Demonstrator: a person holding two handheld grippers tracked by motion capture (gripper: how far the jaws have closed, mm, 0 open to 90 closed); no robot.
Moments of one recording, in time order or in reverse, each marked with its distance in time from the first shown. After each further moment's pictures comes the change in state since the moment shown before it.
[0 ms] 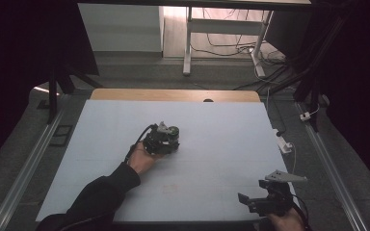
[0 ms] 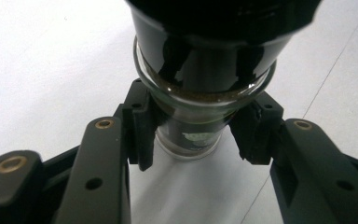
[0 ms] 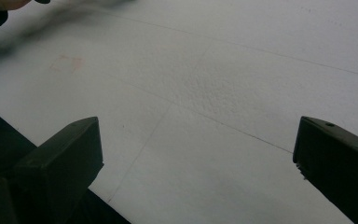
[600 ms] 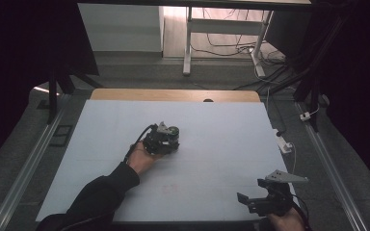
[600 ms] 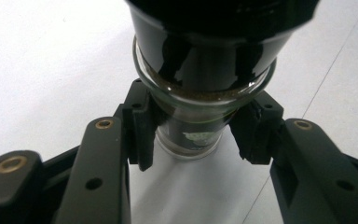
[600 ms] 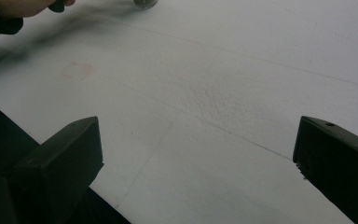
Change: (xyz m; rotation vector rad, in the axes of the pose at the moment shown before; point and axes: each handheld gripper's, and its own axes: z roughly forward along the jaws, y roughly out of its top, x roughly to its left) left arm 0.001 -0.001 0.000 -0.003 -0.005 0.019; right arm 0.004 0.003 -0.002 -0.035 0.024 -0.019
